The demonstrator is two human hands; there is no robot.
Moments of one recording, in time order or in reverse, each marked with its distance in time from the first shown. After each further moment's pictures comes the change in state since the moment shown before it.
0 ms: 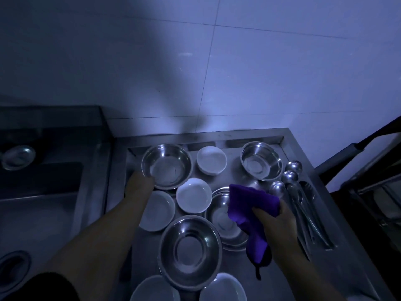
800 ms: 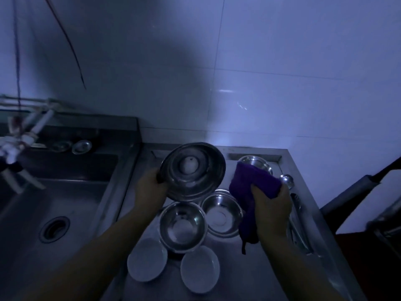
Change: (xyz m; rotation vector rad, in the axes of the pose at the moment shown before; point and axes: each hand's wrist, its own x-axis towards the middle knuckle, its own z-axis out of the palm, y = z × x) left_hand -0.259 0.019 -0.057 -0.361 0.196 0.425; right_hand -0.067 -0.062 -0.081 0.176 -0.010 -0.359
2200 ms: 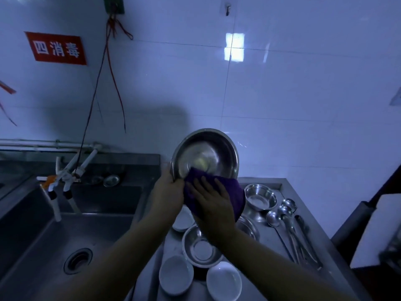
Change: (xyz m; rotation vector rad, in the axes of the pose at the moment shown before) left_hand -0.086 0.089 -0.114 -0.408 -0.016 0.115; right_hand -0.126 -0.074 0.086 -0.773 -0.339 -1.216
